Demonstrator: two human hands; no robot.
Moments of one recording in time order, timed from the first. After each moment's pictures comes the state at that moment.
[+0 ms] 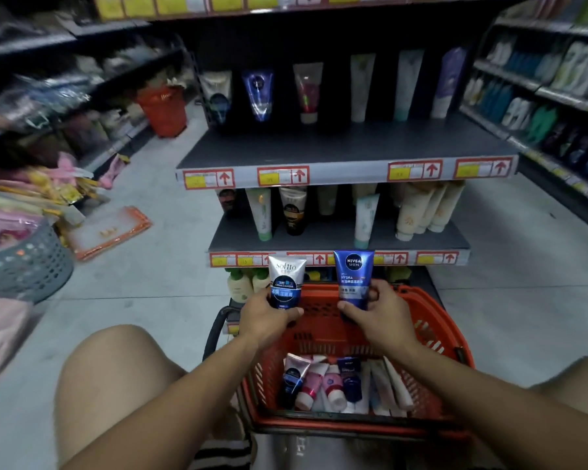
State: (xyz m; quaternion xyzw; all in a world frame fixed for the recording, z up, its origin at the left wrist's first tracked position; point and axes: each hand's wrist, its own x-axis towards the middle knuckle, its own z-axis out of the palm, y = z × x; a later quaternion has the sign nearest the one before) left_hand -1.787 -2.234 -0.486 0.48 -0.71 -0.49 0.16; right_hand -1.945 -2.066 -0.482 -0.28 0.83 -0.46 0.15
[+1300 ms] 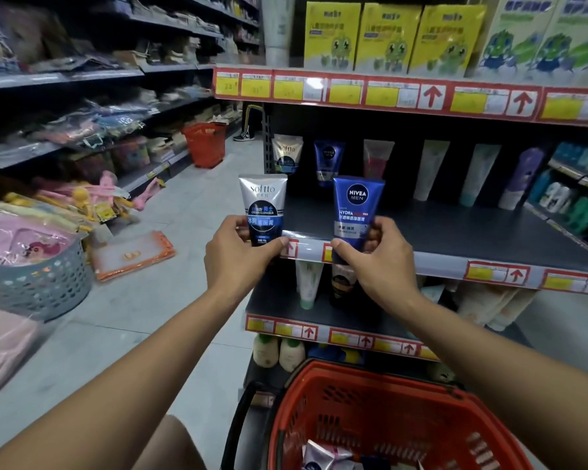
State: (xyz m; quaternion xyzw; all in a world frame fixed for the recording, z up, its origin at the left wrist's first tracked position) left_hand -1.778 -2.399 -0.300 0.46 -0.68 -0.36 0.43; right_hand -1.953 -2.266 -0.298 -0.38 0.75 -0.54 0.01
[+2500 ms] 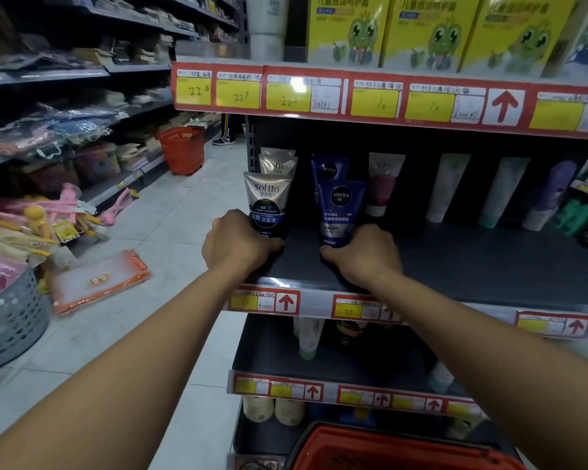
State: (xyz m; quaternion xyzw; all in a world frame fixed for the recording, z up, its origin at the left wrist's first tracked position) left_hand -1.876 -2.536 -0.284 0.53 -0.77 -0.23 0.26; right_hand -2.030 -2.401 -0.294 -0.34 0.88 -0.34 0.03
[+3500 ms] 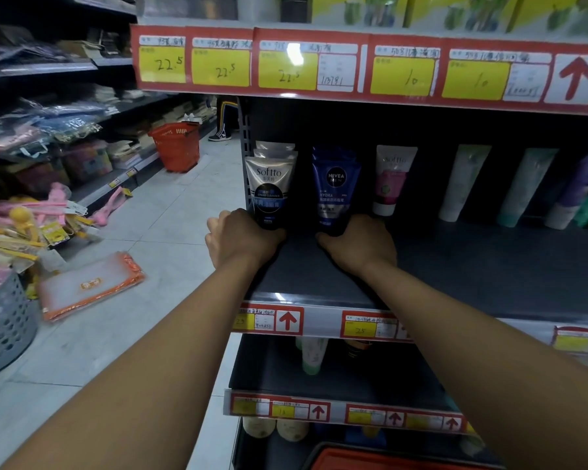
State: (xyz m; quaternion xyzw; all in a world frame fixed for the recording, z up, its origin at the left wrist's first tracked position) left_hand -1.920 -2.581 -0.318 0.54 -0.76 -0.21 0.30; right_hand -2.061 -2.450 -0.310 -0.37 0.88 -0.30 -0.01
